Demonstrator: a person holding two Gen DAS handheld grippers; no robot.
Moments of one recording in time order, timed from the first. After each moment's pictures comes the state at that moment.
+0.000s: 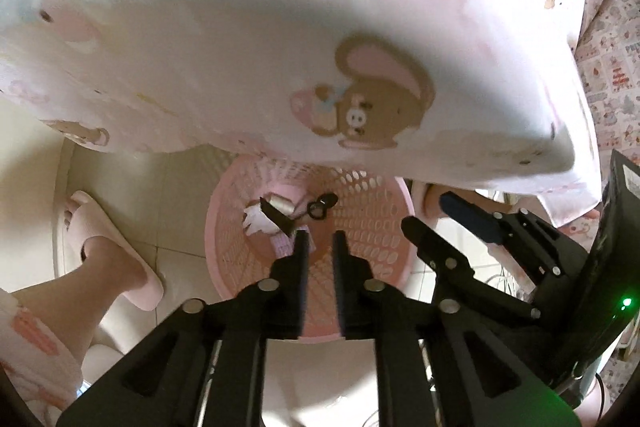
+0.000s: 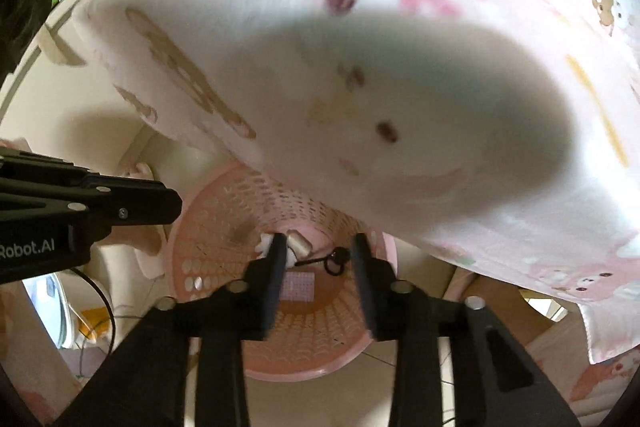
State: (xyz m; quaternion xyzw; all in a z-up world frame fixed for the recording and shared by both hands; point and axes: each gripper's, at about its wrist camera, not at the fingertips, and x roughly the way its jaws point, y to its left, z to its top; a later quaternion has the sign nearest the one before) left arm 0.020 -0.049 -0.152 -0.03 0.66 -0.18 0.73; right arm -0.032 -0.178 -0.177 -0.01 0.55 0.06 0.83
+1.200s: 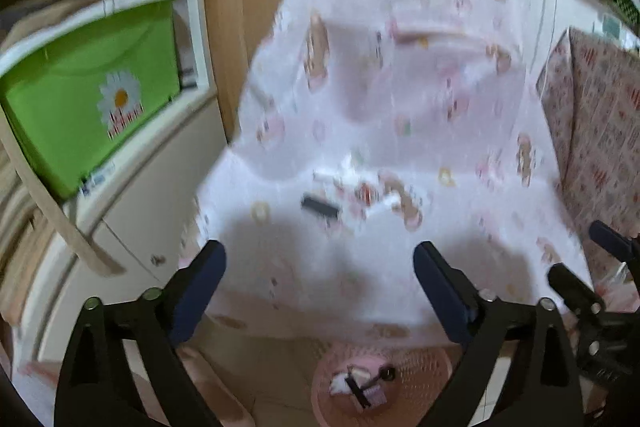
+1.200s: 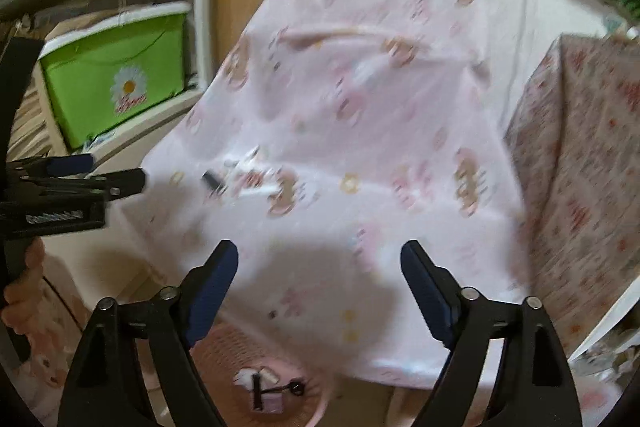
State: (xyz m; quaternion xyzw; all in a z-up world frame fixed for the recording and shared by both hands) left arm 0.011 -0.015 0.048 0.03 0.35 -0.09 0.93; right arm -0.083 -0.211 0.025 -0.03 0.29 -0.02 0.96
